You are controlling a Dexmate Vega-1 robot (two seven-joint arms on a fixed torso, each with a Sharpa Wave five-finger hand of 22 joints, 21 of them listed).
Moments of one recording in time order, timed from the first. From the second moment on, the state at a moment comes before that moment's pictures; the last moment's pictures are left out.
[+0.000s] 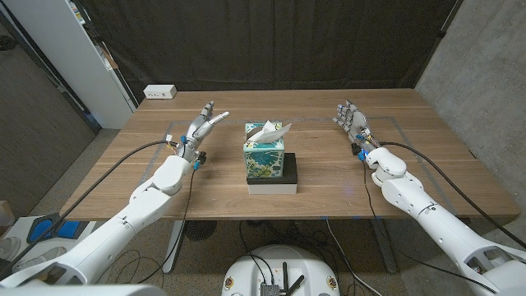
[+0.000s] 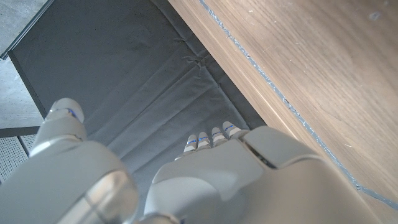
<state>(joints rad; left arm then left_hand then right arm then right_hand) 0.95 0.65 0.39 -1.46 -0.27 -0.37 0.21 0.41 -0.18 0.31 -0.16 0.33 -0.17 0.10 0.21 0.19 -0.17 0.02 0.19 0.20 -0.17 0.05 0.18 0.18 -0.17 -0.03 0.19 0.18 -0.85 -0.52 -0.37 -1.34 0.64 0.27 0.01 0.16 0.13 0.43 0.11 0.19 0.16 0.03 0.18 0.17 0.12 -0.04 0.19 0.18 0.01 -0.03 0.21 0.21 0.19 -0.02 0.38 0.17</state>
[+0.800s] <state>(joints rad) 1.02 0.66 0.36 -1.50 -0.28 -0.38 0.22 0.42 -0.17 0.30 -0.16 0.33 -0.17 0.10 0.21 0.19 -0.17 0.02 0.20 0.20 -0.17 0.05 0.18 0.18 -0.17 -0.03 0.19 0.18 -0.85 -0.51 -0.38 -1.33 0.64 0.27 0.01 0.16 0.13 0.43 0.10 0.19 0.16 0.03 0.18 0.17 0.12 -0.04 0.19 0.18 0.01 -0.03 0.21 0.21 0.19 -0.01 0.38 0.17</state>
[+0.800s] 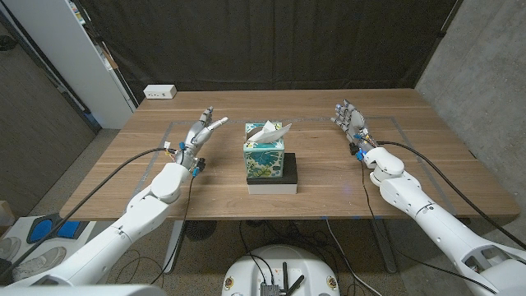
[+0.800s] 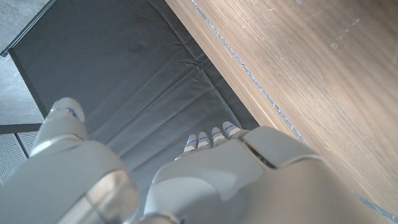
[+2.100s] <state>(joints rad) 1.17 0.70 0.32 -1.65 -0.26 -0.38 0.25 0.43 -0.16 0.28 -0.15 0.34 -0.17 0.10 0.21 0.19 -0.17 0.02 0.20 0.20 -0.17 0.05 0.18 0.18 -0.17 -0.03 0.19 0.18 -0.84 -0.49 -0.39 -1.31 0.64 0.28 0.02 0.16 0.13 0.43 0.10 0.19 0.16 0.03 0.18 0.17 0.12 -0.04 0.19 0.18 0.01 -0.03 0.21 0.21 0.20 -0.01 0.36 0.16</state>
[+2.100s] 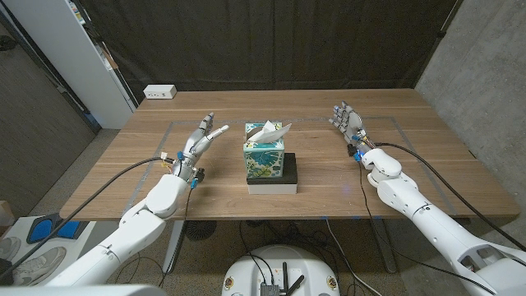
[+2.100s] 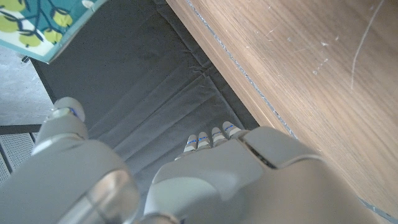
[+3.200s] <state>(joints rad) 1.29 0.72 0.28 -1.71 -0.25 -0.40 0.25 0.43 -0.16 0.27 -0.15 0.35 -0.17 0.10 0.21 0.19 -0.17 0.01 0.20 0.20 -0.17 0.05 0.18 0.18 -0.17 -0.03 0.20 0.18 -0.83 -0.49 -0.41 -1.34 0.62 0.25 0.00 0.16 0.13 0.43 0.10 0.19 0.16 0.03 0.18 0.17 0.12 -0.04 0.19 0.18 0.01 -0.03 0.21 0.21 0.20 -0.01 0.35 0.17</state>
